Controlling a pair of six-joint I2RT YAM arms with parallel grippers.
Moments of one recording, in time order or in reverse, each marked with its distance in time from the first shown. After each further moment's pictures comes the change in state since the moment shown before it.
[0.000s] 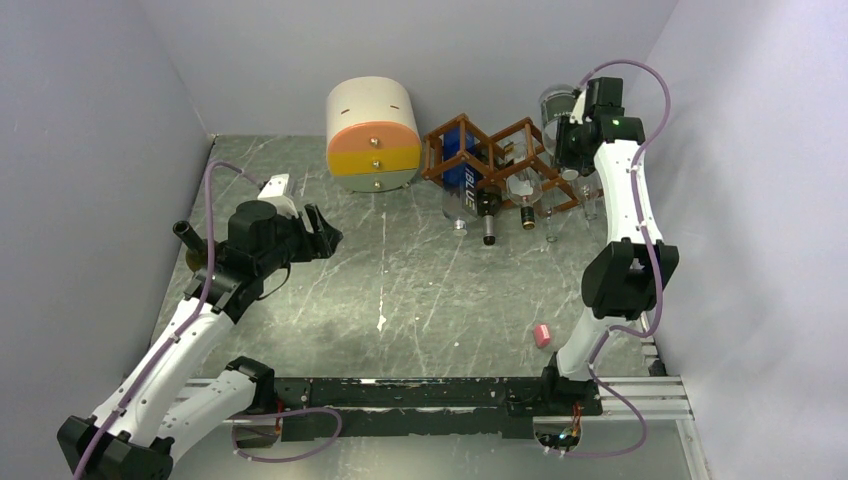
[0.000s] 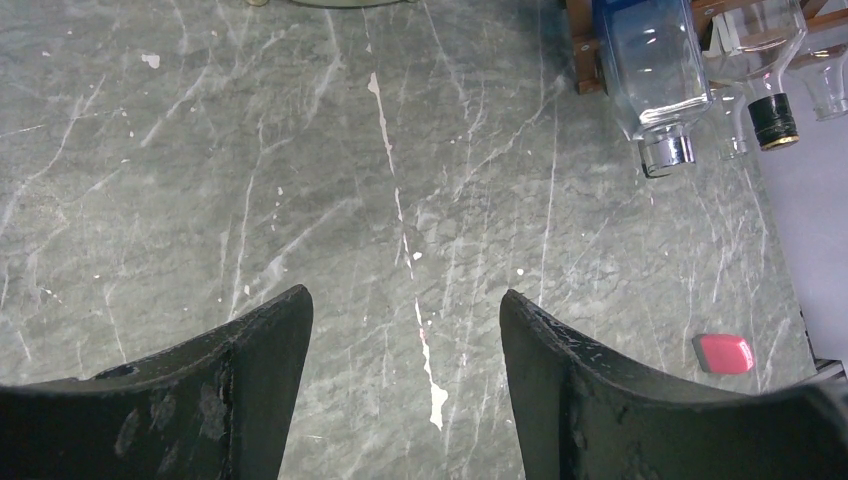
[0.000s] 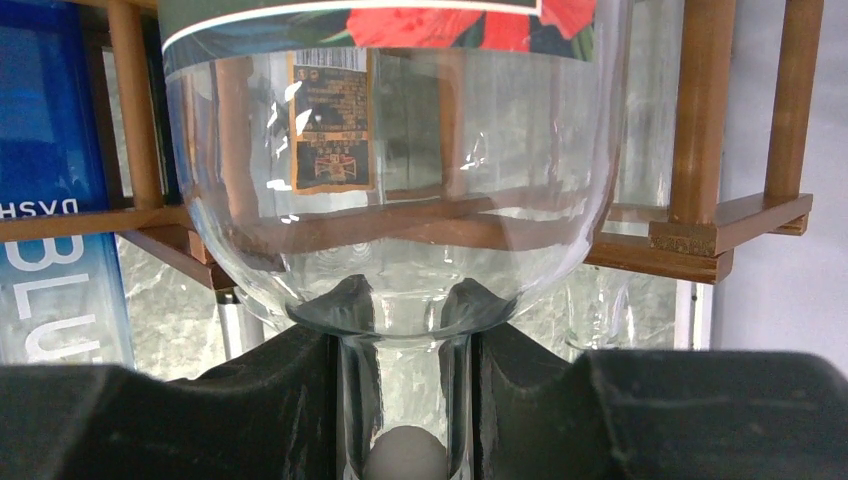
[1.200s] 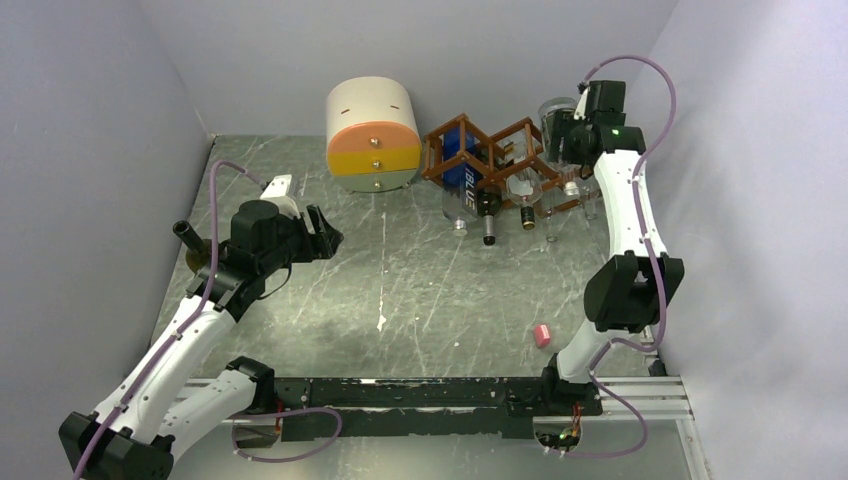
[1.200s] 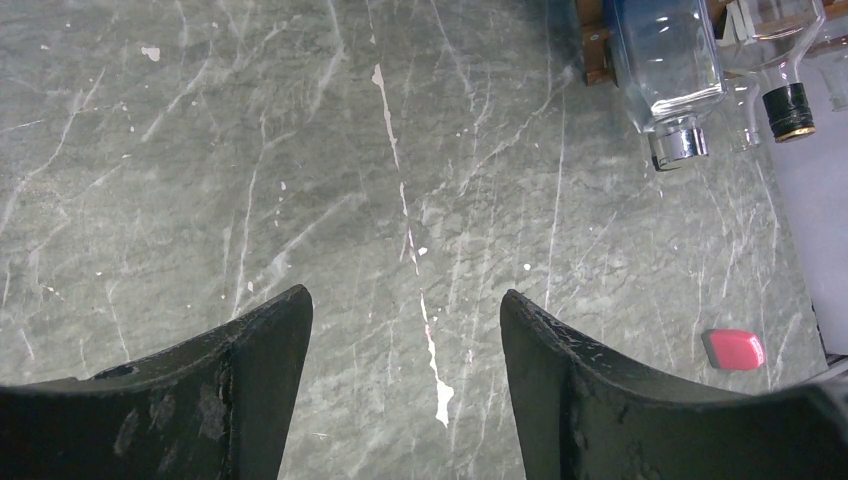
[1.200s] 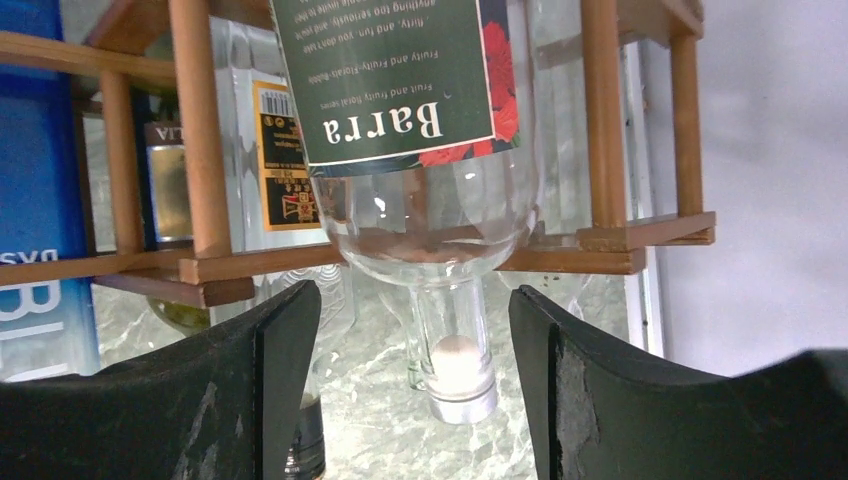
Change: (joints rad) left arm 0.000 0.013 -0.004 0.000 0.002 0.010; right arm 0.018 -0.073 -0.111 0.152 0.110 -0.017
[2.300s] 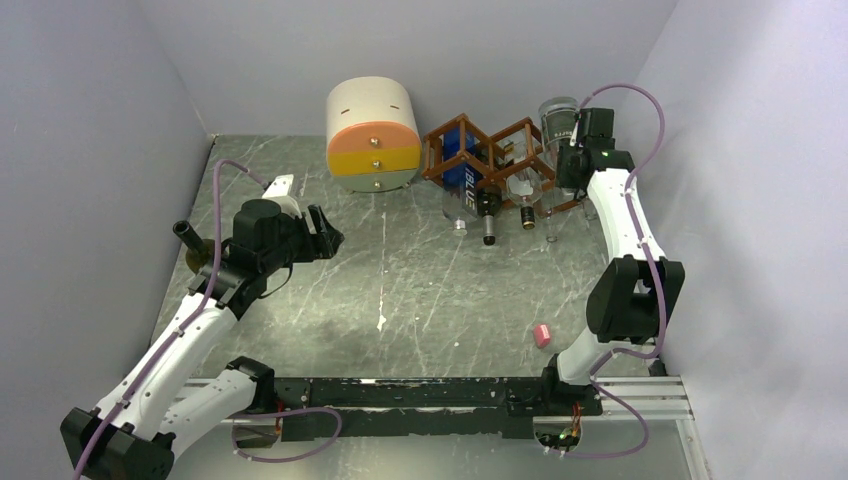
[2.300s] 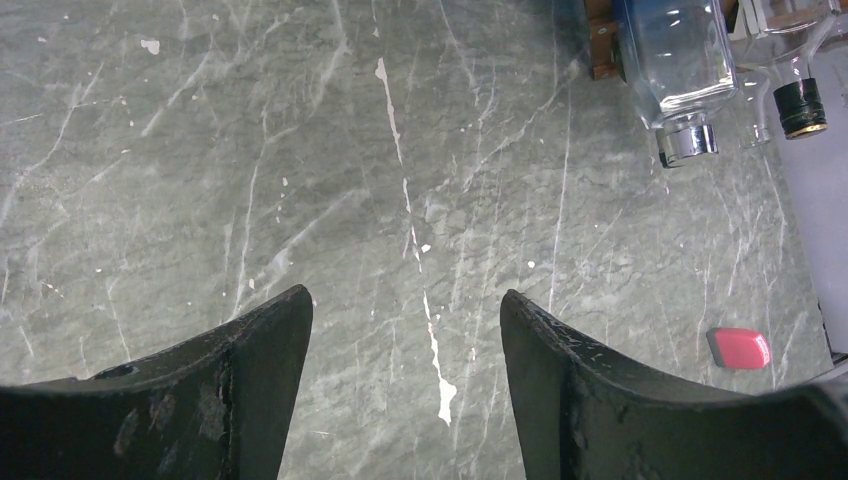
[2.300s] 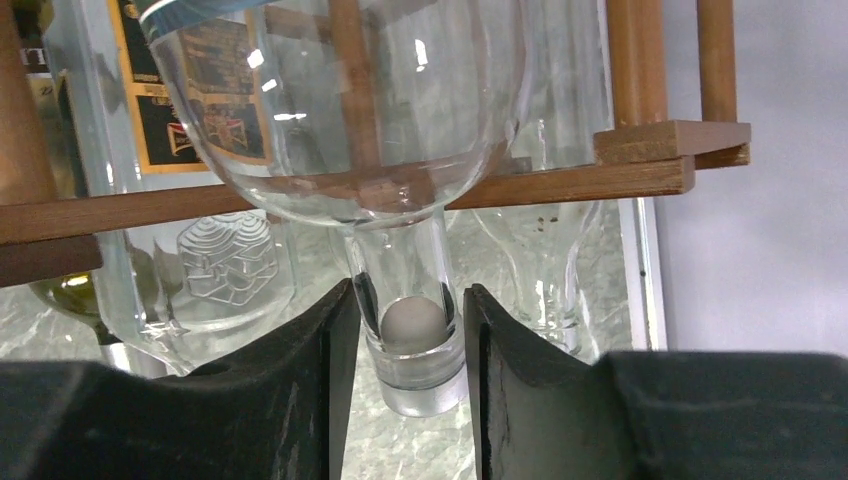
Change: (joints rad) left arm 0.000 0.016 0.001 -0.001 0.000 0.001; right arm -0.002 -0.089 -0.267 0.117 0.078 0.016
